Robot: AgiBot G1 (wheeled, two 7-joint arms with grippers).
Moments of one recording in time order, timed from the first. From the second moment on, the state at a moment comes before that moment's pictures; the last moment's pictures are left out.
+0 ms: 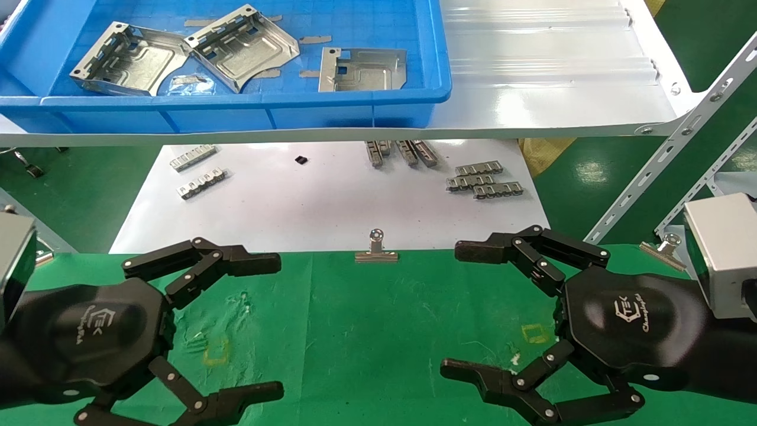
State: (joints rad) left arm -1.08 0.61 0.28 -1.28 0.73 1.50 -0.19; right arm 1.09 -0.57 -0.39 1.24 -0.65 -1.44 0.12
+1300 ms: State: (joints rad) left arm -1.08 0.61 0.28 -1.28 0.73 1.50 -0.19; right arm 1.09 -0.57 -0.39 1.24 -0.65 -1.44 0.12
